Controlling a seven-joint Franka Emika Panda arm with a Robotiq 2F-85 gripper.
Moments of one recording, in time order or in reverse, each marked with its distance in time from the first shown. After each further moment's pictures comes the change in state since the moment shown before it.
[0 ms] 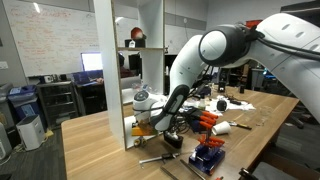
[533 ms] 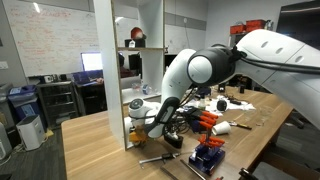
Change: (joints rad) arm 0.124 0.153 -0.133 0.176 0.129 0.009 -0.080
